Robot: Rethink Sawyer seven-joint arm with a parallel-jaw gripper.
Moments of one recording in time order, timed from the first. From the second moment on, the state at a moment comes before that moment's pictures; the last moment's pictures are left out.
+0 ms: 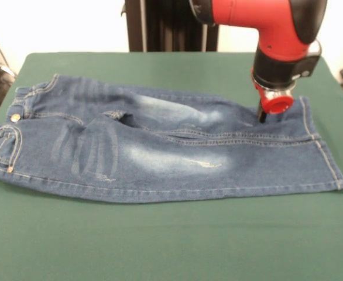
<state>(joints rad) 0.12 -0.34 -0.12 1.58 0.22 0.55 3.06</state>
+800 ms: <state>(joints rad) 0.17 -0.34 -0.15 1.60 0.32 0.55 3.06</state>
